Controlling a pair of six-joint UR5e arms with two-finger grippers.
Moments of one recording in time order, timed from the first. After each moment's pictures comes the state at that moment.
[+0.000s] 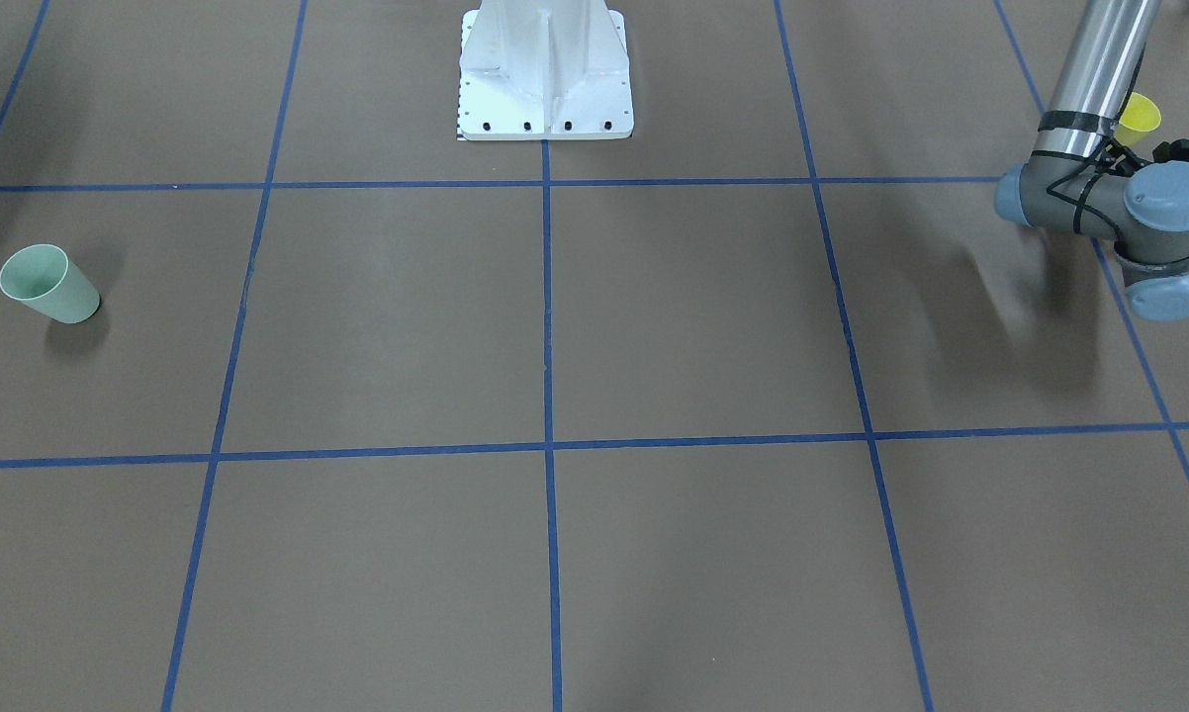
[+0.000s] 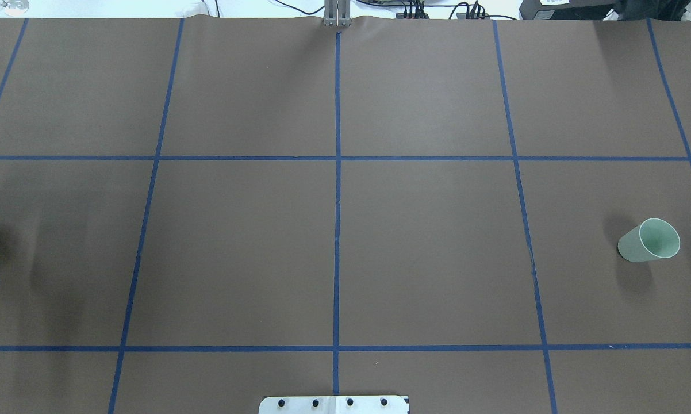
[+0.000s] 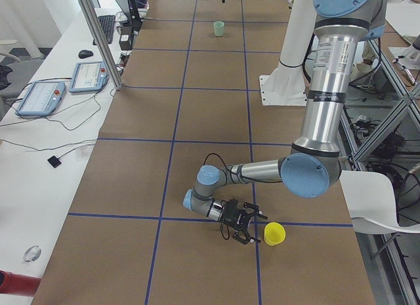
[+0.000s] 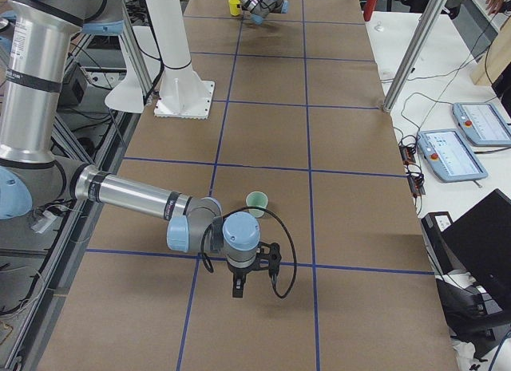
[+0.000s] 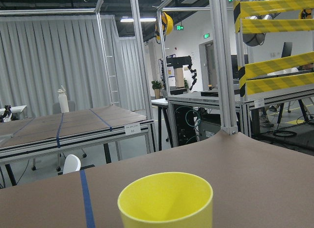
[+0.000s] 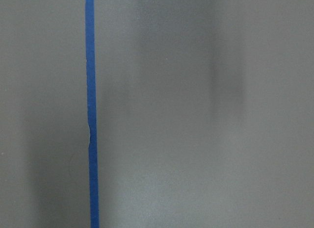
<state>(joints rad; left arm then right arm) -0.89 -1.68 -1.16 -0.66 -2.10 -2.40 1.54 -1.85 1.61 -1.36 2.32 0.02</state>
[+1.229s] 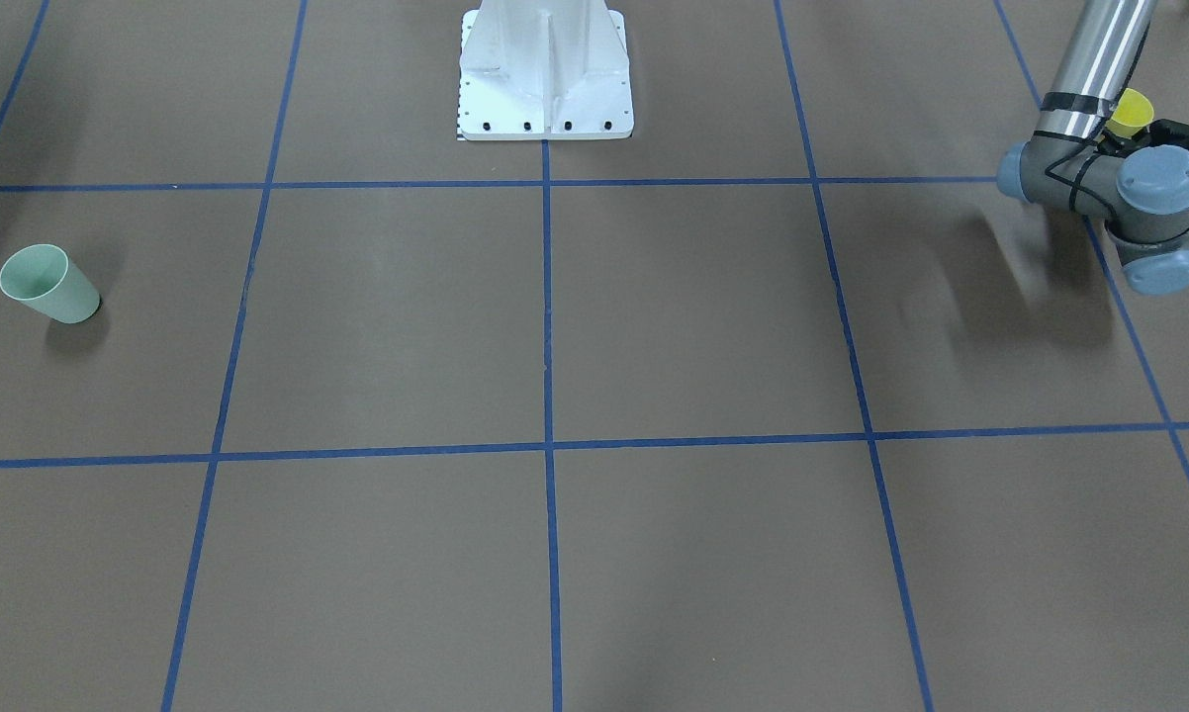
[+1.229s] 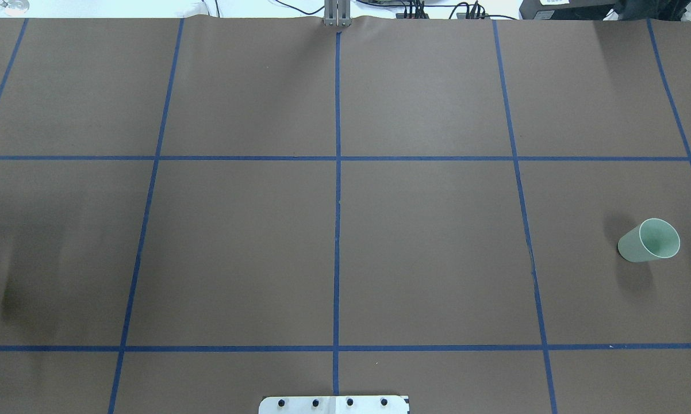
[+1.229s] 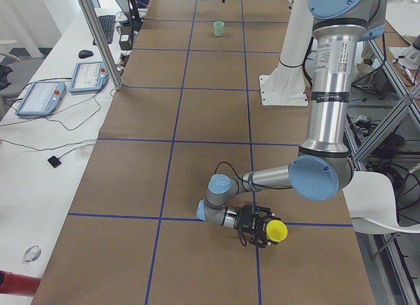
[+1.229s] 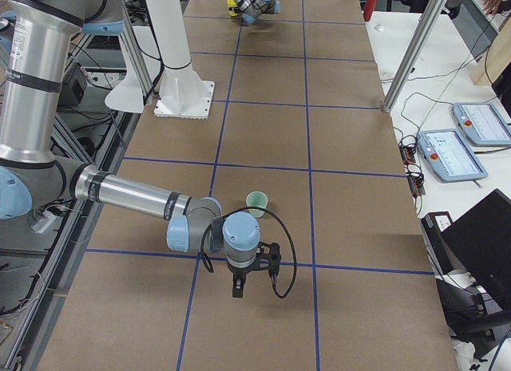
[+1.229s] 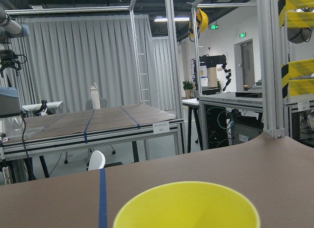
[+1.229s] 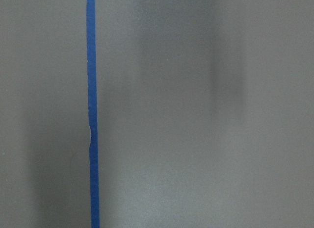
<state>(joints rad) -0.82 -1.61 -1.16 -0.66 -2.25 -2.41 1.54 -1.85 1.61 -1.36 2.33 0.02</state>
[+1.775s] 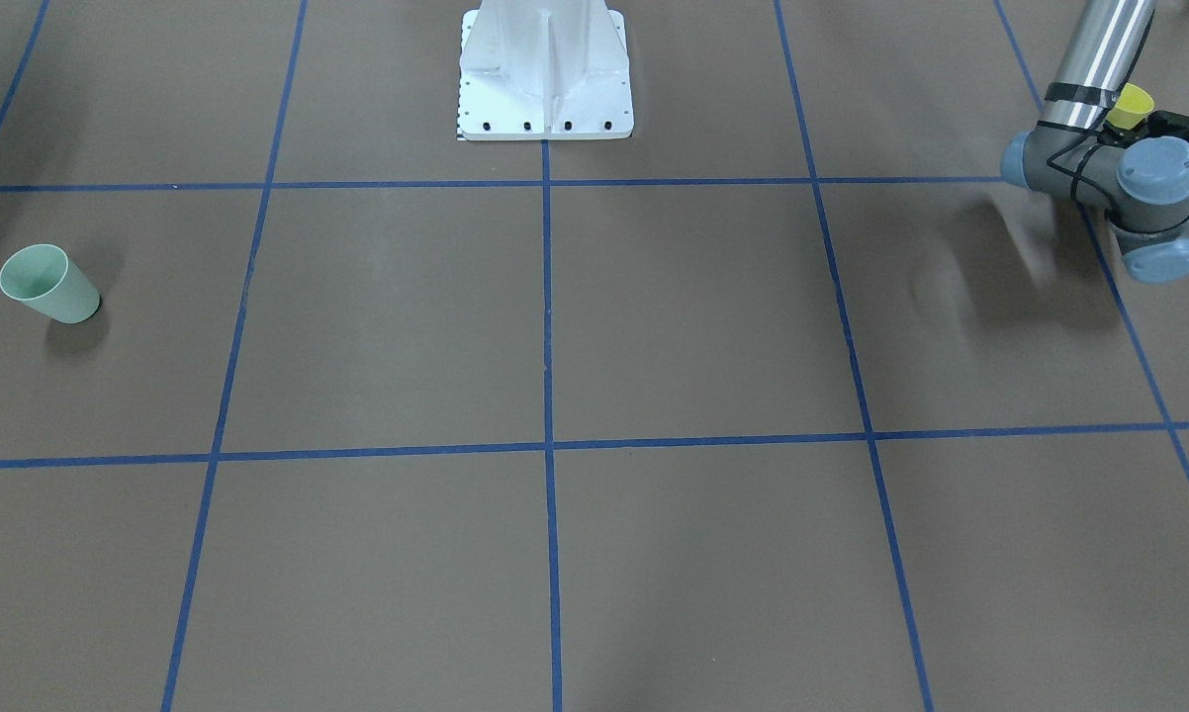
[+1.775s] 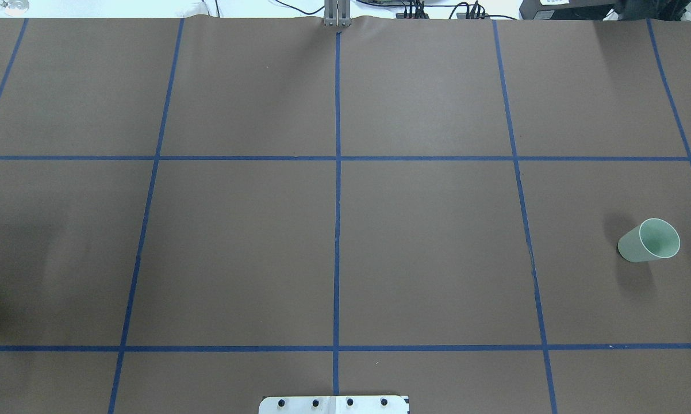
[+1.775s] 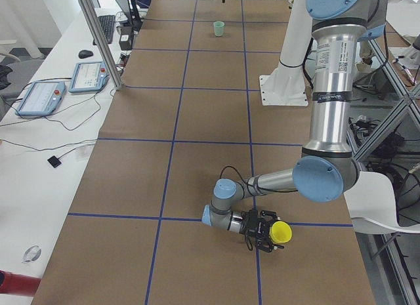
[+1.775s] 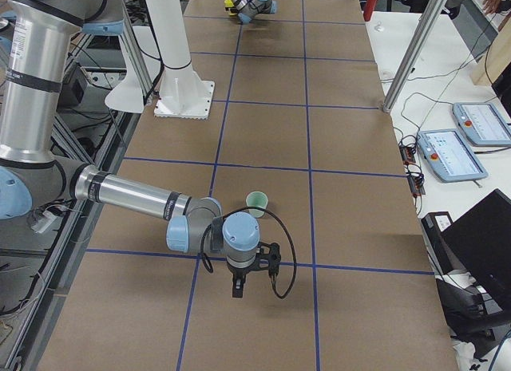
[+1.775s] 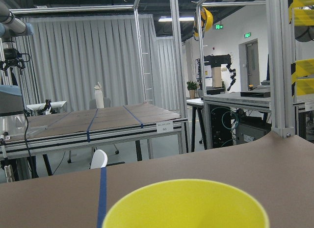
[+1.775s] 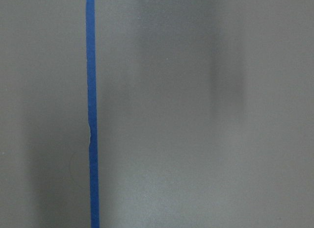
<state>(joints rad) -0.79 -1.57 -1.15 -0.70 -2.27 -2.43 1.54 -1.85 1.61 -1.36 2.33 0.02</state>
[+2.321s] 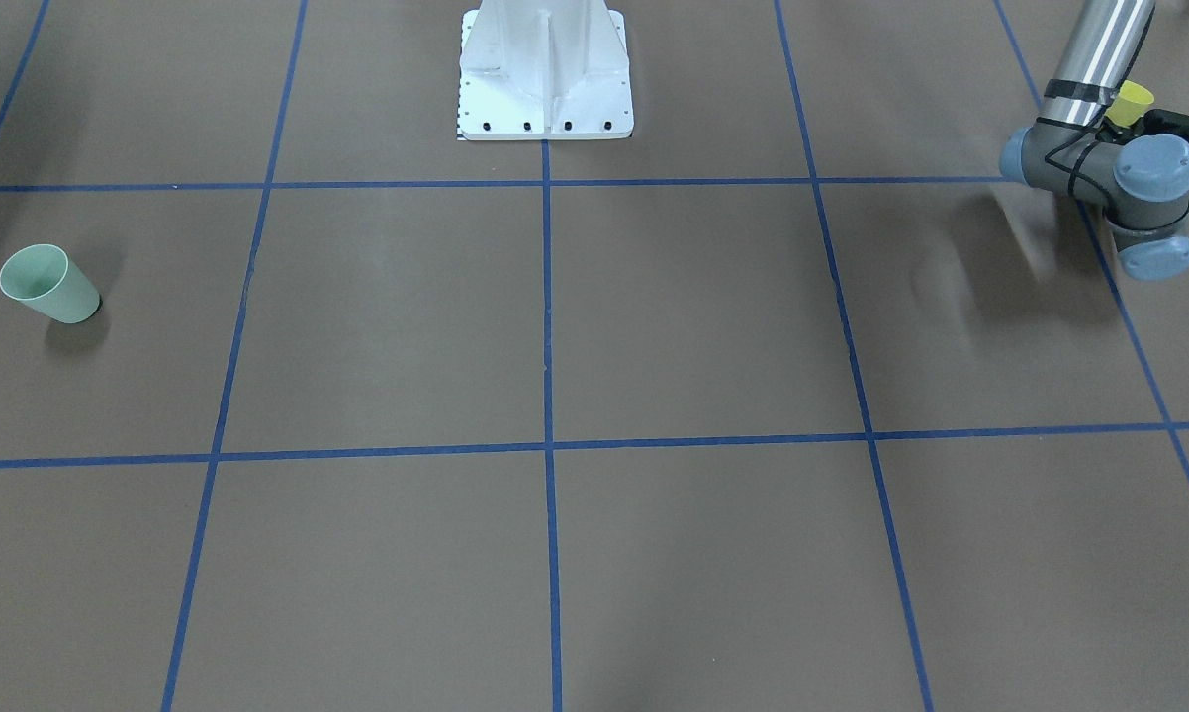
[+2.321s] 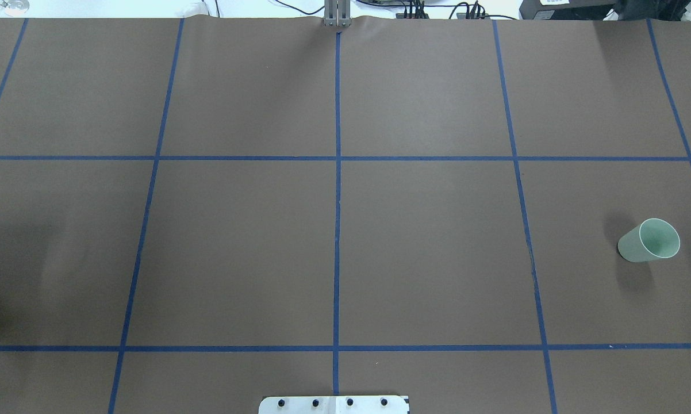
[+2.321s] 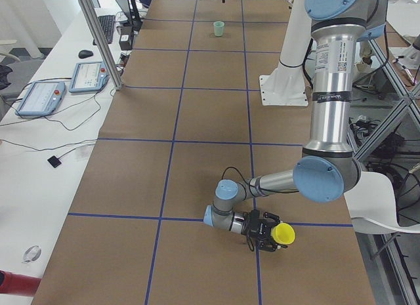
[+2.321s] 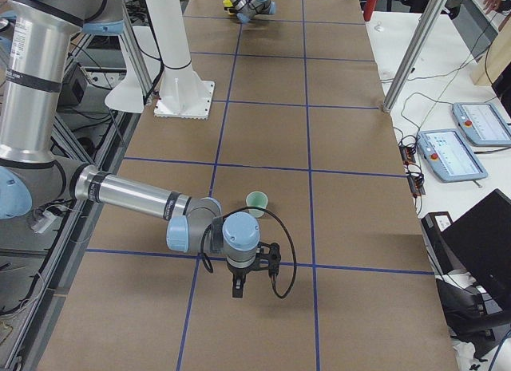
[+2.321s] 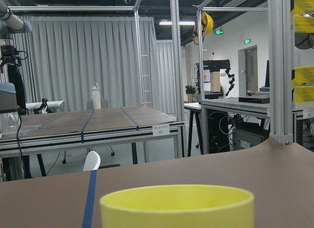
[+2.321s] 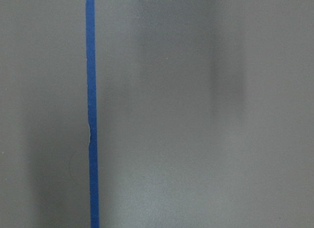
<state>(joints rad) -0.78 -1.57 -1.16 -0.71 -2.27 -2.45 1.54 -1.85 1.61 -1.36 2.33 0.02</state>
